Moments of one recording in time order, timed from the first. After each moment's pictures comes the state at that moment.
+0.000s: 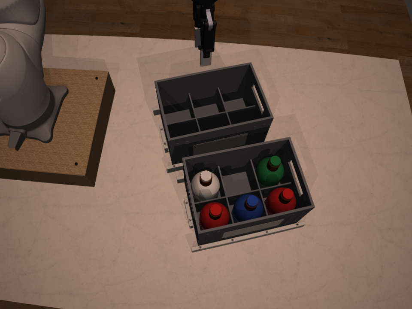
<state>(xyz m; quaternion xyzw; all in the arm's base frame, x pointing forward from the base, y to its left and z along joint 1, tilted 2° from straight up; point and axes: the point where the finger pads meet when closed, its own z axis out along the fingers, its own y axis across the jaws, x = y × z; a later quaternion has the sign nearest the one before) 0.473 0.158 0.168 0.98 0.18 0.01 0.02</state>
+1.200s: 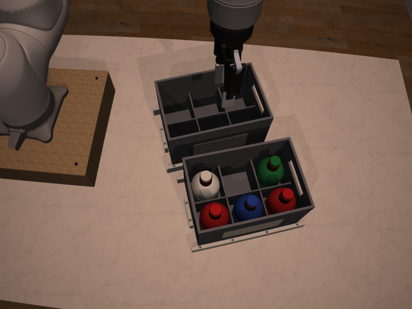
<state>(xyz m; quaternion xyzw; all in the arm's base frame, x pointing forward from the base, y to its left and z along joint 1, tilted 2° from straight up) 0.538 0.019 0.216 0.98 0.18 0.01 0.02</state>
